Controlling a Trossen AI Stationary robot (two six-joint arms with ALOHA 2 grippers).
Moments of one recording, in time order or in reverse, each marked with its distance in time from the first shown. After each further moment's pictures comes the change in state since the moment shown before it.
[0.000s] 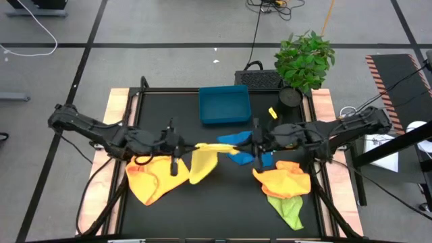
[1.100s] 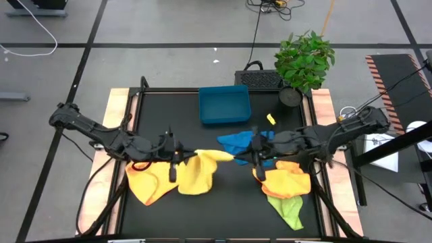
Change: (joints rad) left arm -0.052 0.024 0.000 0.028 -0.079 -0.066; right arm 0.038 0.036 0.000 -0.030 -0.005 0.071
